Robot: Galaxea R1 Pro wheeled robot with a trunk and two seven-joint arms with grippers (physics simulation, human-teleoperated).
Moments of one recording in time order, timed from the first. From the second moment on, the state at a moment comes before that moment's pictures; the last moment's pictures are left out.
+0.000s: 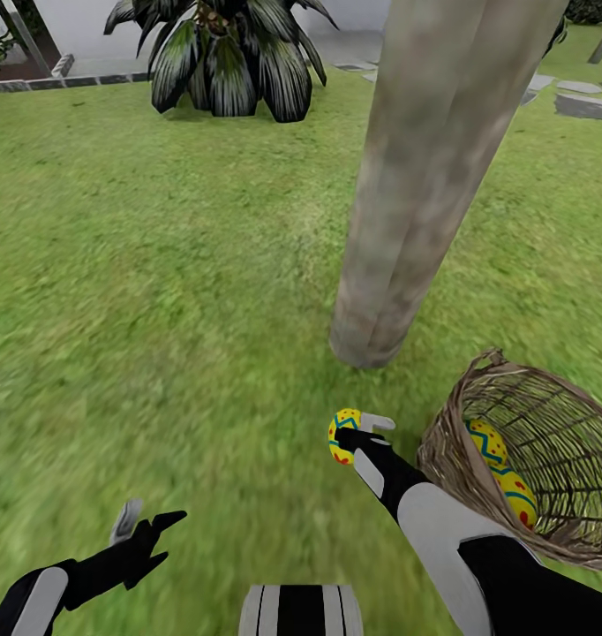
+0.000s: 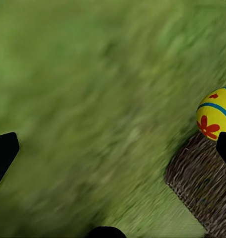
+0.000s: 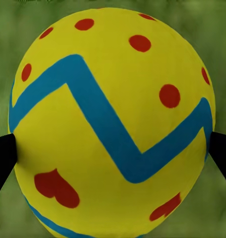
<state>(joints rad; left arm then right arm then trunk) -0.27 0.13 0.42 -0.99 0.77 0.96 -0.33 -0.92 0.17 0.08 -0.26 -0.27 0.10 -0.23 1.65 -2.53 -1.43</state>
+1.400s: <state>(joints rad) -0.26 0.13 0.41 -0.99 0.77 0.94 -0.34 -0.92 0.17 0.08 -0.26 -0.26 0.10 -0.26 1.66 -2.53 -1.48</state>
